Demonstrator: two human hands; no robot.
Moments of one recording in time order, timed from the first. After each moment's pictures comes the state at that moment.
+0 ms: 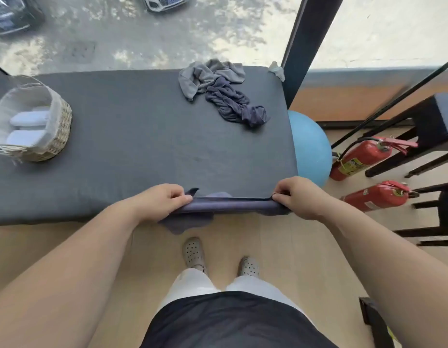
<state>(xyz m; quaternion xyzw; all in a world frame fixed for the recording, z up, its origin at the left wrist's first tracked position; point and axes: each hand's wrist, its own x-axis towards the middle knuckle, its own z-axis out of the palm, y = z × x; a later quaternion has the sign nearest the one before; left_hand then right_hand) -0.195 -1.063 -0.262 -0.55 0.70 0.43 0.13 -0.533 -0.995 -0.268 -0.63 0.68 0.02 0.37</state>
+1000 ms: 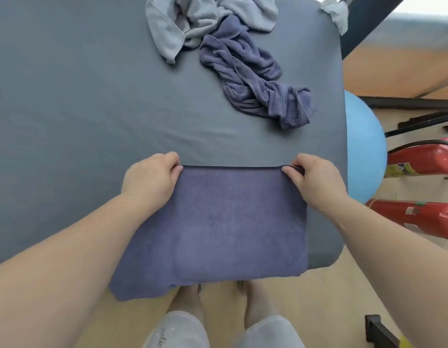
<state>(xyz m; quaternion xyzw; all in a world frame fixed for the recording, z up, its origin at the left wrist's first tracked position) -0.232 -1.279 -0.524 -0.61 0.76 0.21 0.06 -0.566 -1.214 -0.512 -0.57 0.78 -0.02 0.26</state>
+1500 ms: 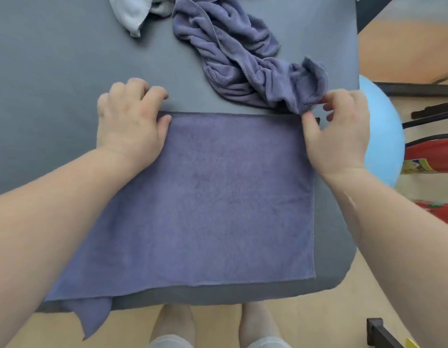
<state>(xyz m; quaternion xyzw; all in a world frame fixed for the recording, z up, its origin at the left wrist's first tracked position) -0.278 -1.357 -0.554 -0.57 0.82 0.04 -0.04 -0.596 -1.282 -0.548 -0.53 0.81 -0.24 0.11</state>
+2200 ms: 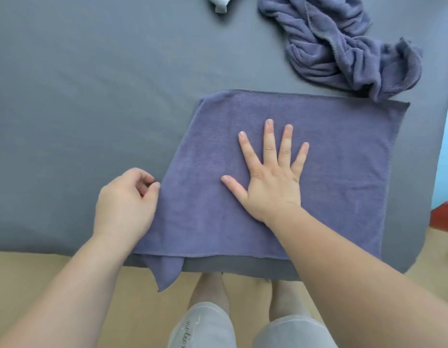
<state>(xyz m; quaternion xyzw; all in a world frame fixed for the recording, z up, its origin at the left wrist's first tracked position) -0.143 -1.215 -0.520 -0.81 0.50 0.29 -0.03 -0.390 -1.215 -0.578 -0.69 0.69 0.11 0.19</state>
